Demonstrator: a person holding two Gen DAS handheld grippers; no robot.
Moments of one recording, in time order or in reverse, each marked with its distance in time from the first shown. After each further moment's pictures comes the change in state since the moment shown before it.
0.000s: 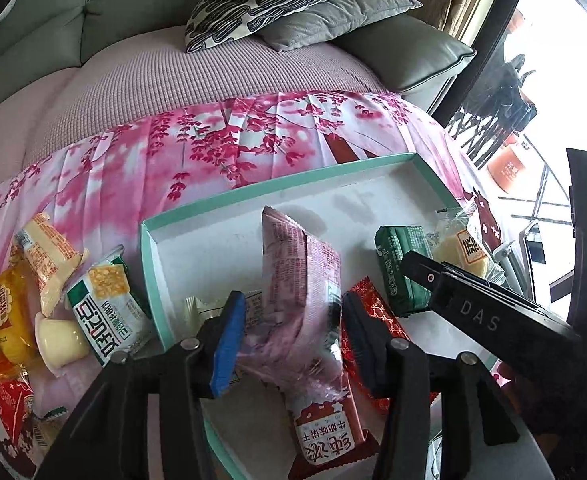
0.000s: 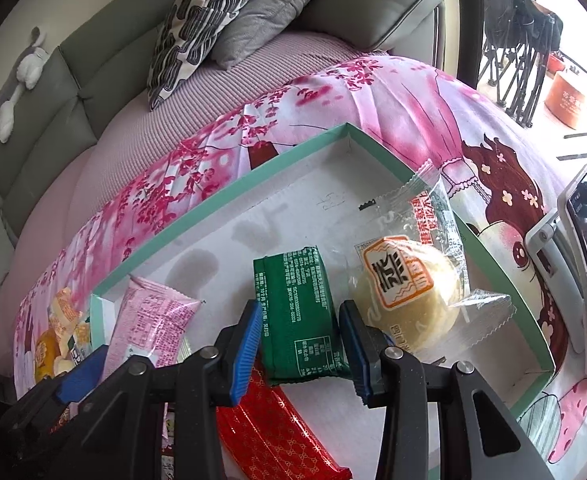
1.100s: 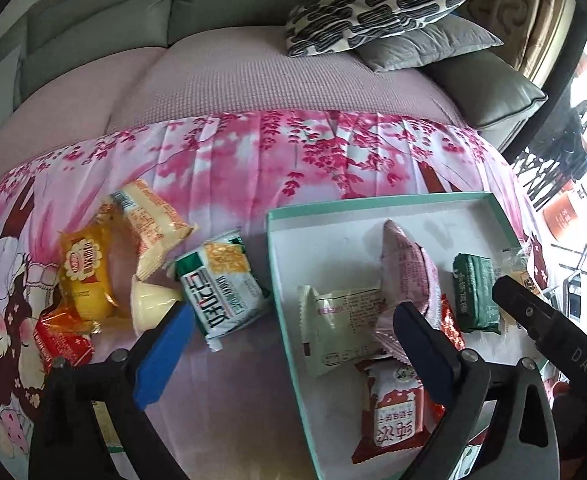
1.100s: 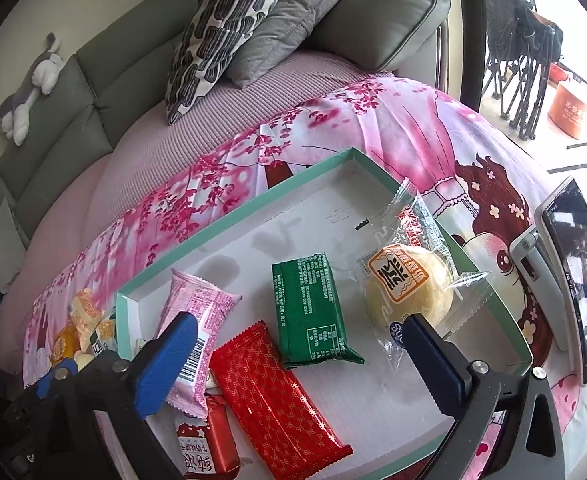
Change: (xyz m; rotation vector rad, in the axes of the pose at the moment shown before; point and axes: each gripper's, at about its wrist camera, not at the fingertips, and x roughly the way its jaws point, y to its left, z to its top) left arm -0.030 0.051 -0.009 -0.196 -0.028 0.203; right arm -0.034 0.004 -0.004 -0.021 -0.051 0.033
